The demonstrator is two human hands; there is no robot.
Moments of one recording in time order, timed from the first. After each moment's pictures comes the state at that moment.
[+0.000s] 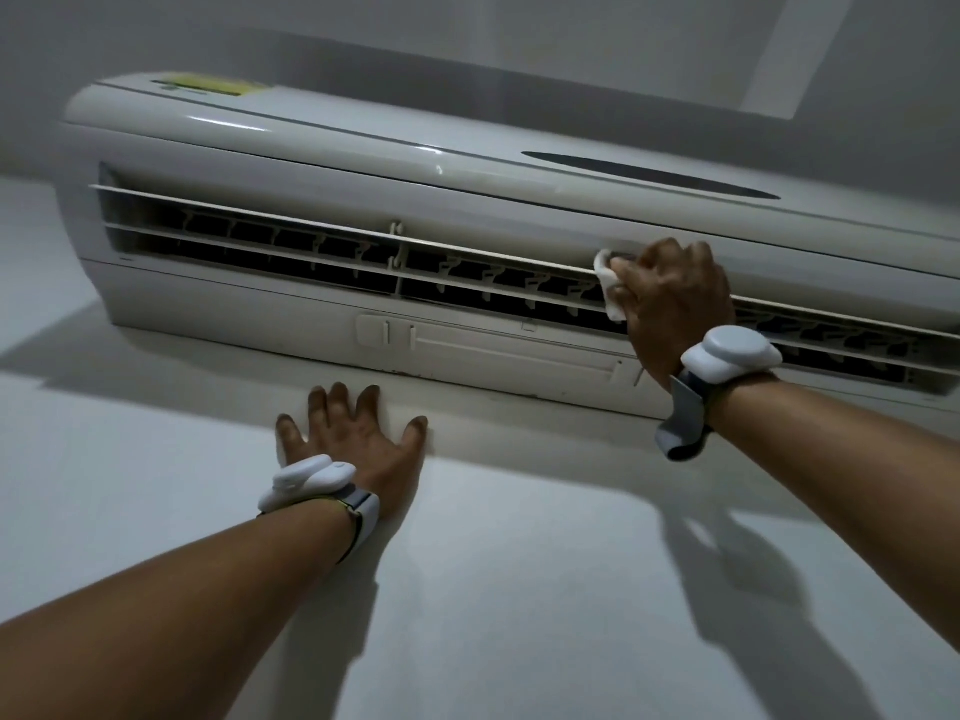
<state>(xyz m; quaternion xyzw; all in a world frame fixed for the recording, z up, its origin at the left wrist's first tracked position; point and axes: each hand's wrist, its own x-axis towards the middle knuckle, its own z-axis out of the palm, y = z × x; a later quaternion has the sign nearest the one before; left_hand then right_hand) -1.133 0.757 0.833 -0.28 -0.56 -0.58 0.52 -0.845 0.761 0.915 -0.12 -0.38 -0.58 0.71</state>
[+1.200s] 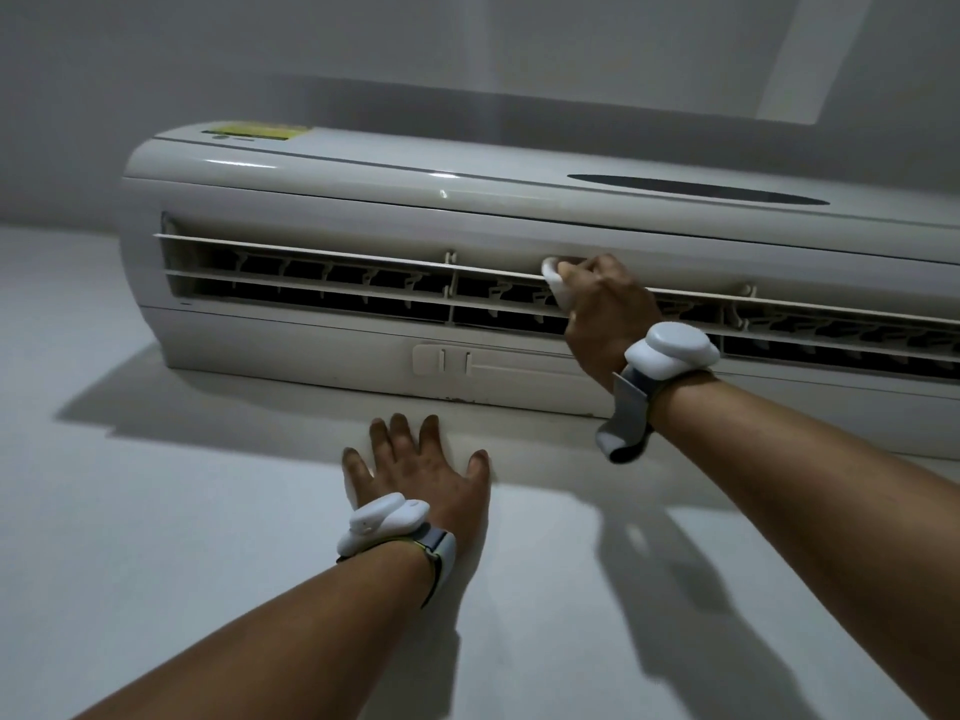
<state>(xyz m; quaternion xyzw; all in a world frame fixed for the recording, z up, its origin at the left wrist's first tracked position) -1.139 0.756 0.834 -0.31 -0.57 -0.56 0.52 -0.942 0.717 0.925 -0.03 -0.48 -0.48 0.73</state>
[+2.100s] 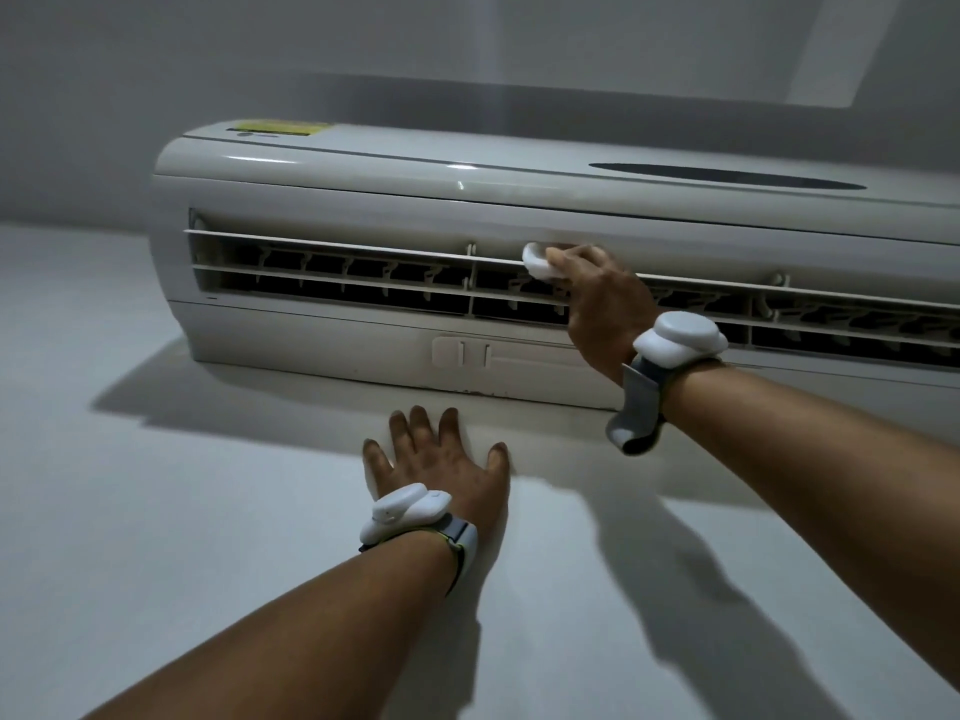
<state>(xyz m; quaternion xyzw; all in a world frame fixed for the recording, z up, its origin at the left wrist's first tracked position) -1.139 0.757 0.834 -0.31 -0.57 -0.56 0.52 -0.959 0.713 0.927 0.03 -0.51 -0.47 0.71</state>
